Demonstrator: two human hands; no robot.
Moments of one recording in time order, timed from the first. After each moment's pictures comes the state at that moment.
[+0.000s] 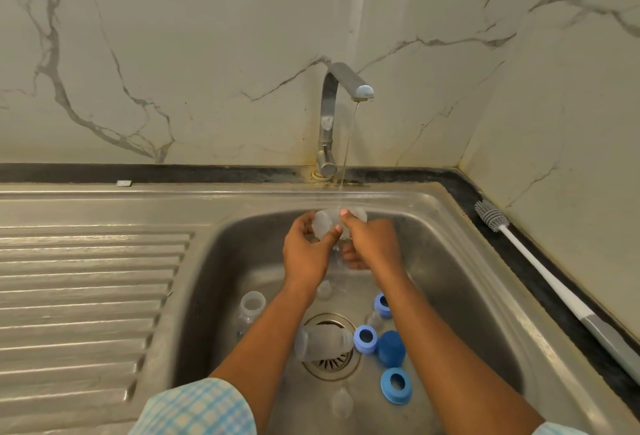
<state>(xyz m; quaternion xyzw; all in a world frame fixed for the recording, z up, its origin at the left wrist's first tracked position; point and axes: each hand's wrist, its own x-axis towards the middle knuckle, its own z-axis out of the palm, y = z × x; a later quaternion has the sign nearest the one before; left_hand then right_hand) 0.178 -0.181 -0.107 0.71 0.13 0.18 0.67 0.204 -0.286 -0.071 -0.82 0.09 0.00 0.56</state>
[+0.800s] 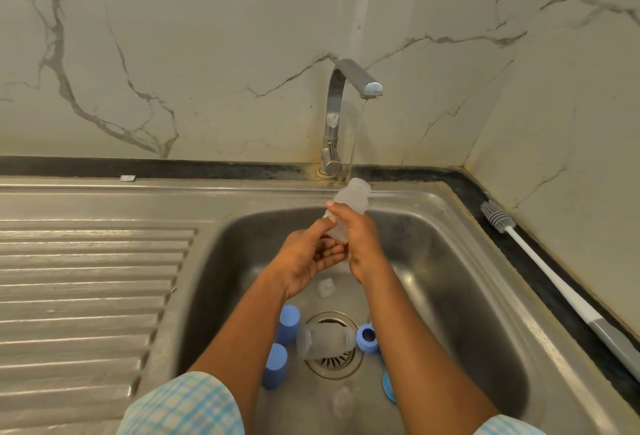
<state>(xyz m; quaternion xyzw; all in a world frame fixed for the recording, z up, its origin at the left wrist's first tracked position) 0.175 -0.155 -0.089 0.51 0.10 -0.11 0.85 0.213 -0.259 -0.082 -0.64 0.04 0.07 0.77</state>
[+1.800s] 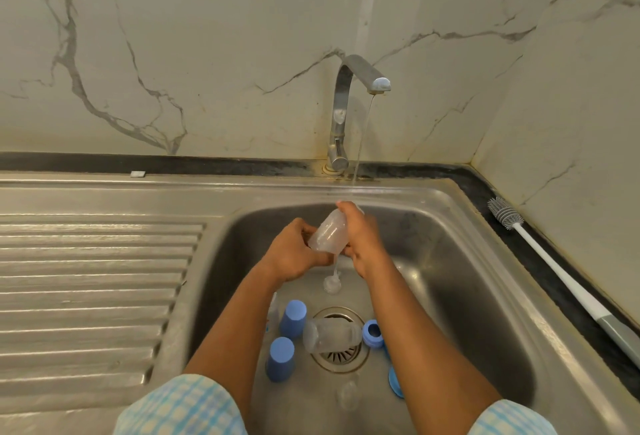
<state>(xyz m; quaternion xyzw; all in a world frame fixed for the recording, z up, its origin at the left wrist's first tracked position) 0.169 -0.124 -0.093 0.87 0.04 -0.02 0.49 0.221 -0.252 -0.089 -0.68 0.12 0.10 0.72</state>
